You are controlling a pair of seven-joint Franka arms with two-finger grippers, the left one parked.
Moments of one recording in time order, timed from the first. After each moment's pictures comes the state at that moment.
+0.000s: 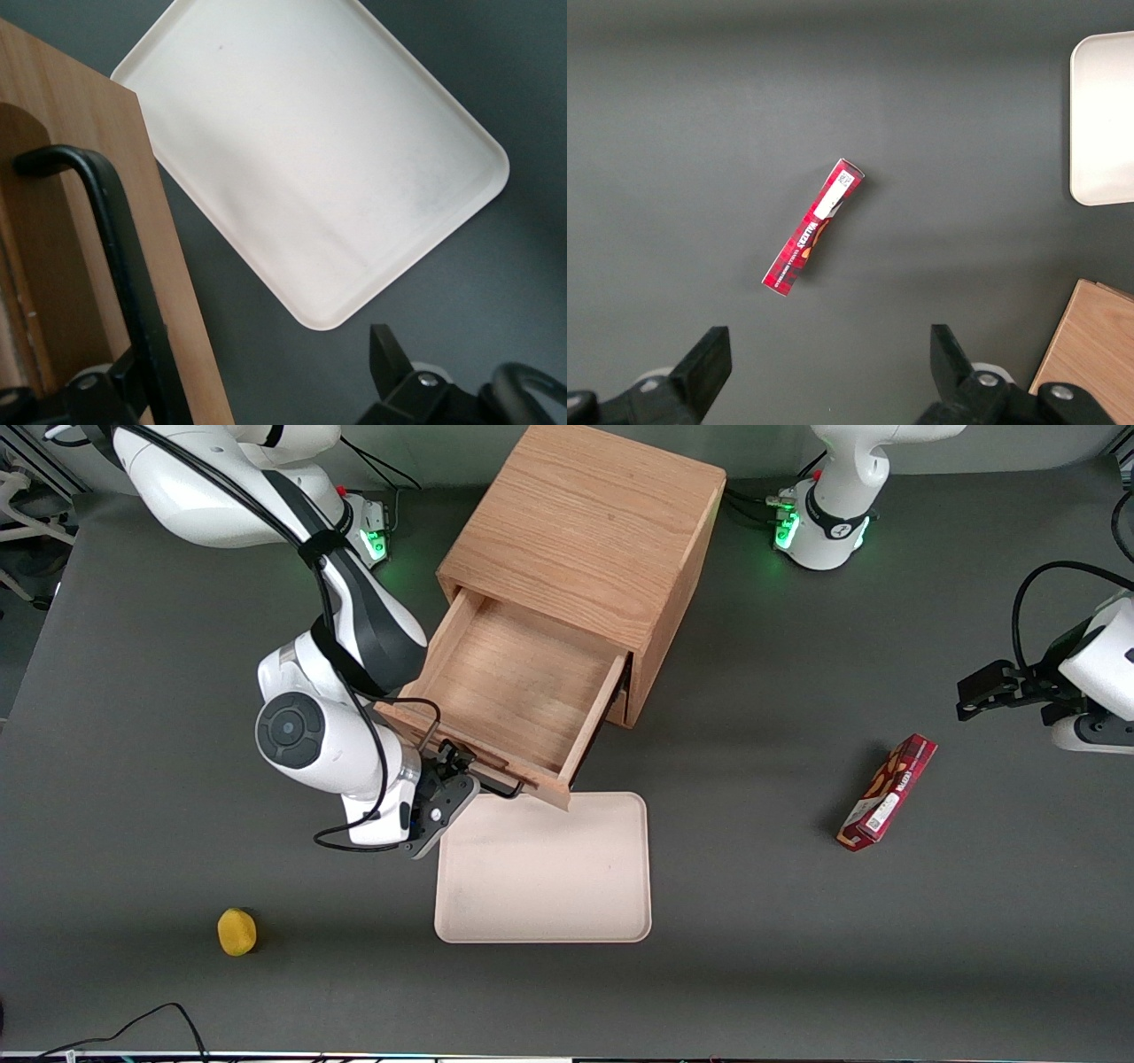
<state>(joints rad) 0.21 0.57 0.27 -1.41 0.03 1.97 -0.38</state>
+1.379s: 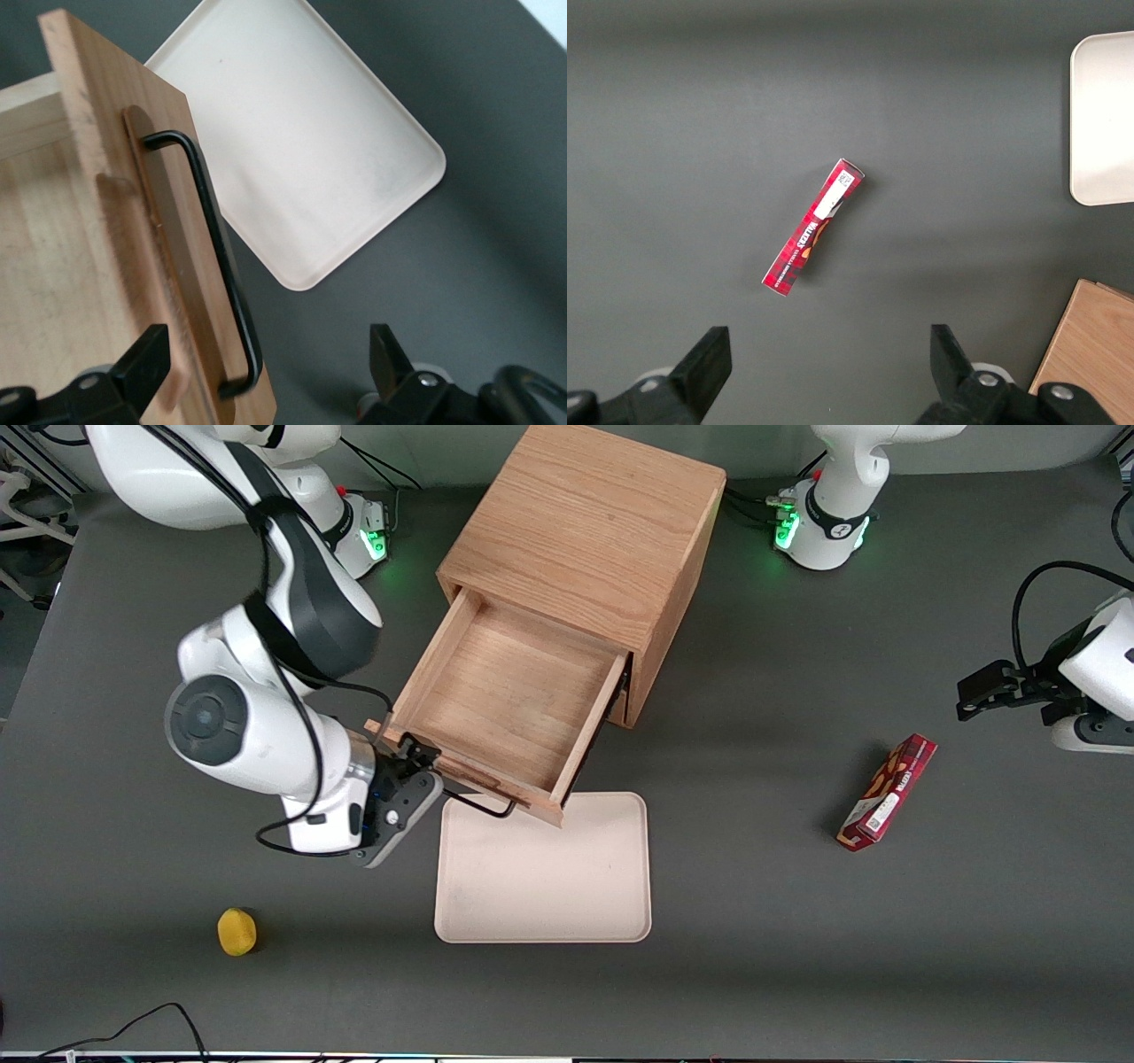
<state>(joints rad) 0.22 0.57 0.23 -1.13 0.03 1.69 -0.41</state>
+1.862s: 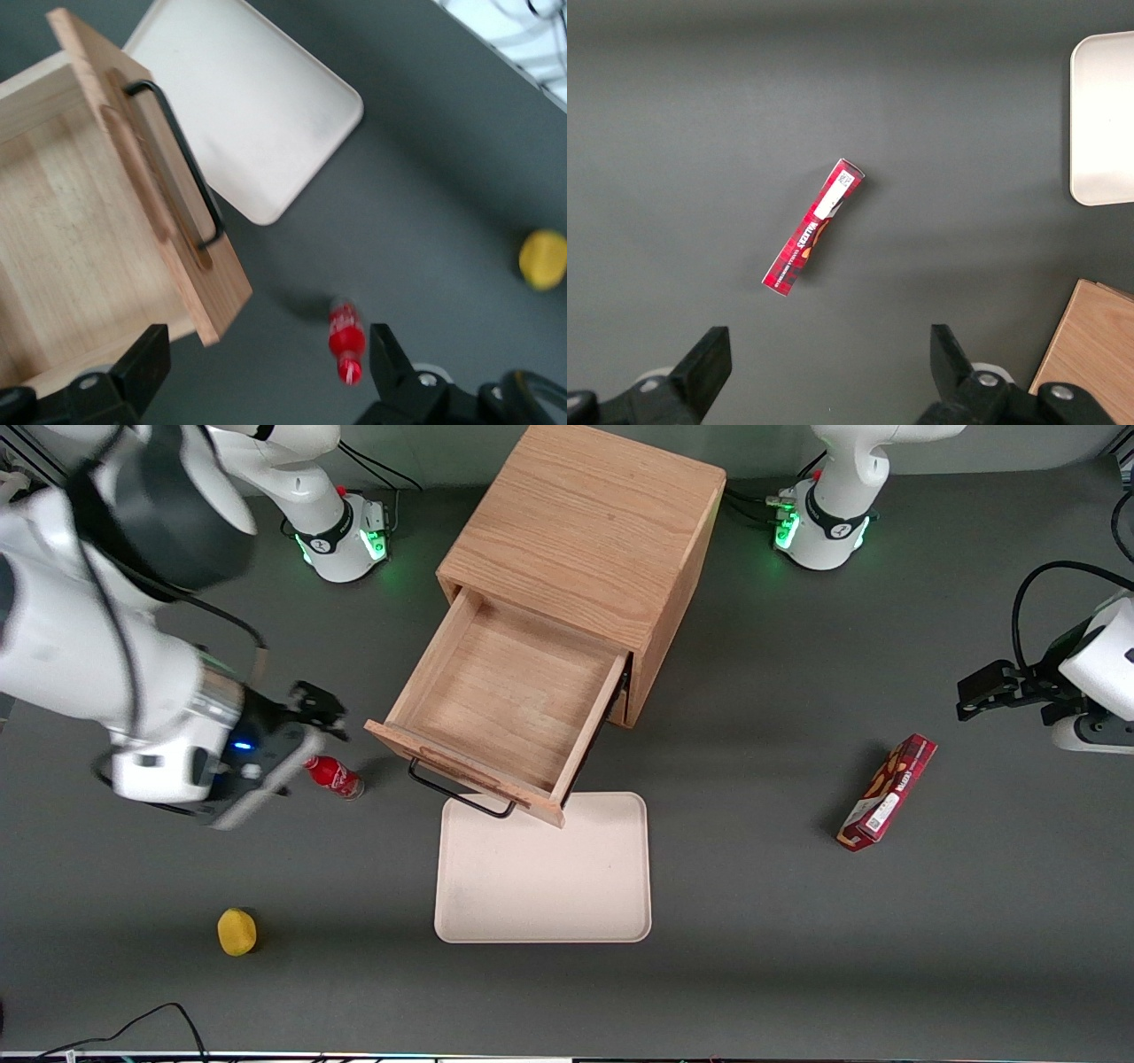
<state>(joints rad) 0.08 0.37 0.22 -1.17 0.03 1.52 -0.30</state>
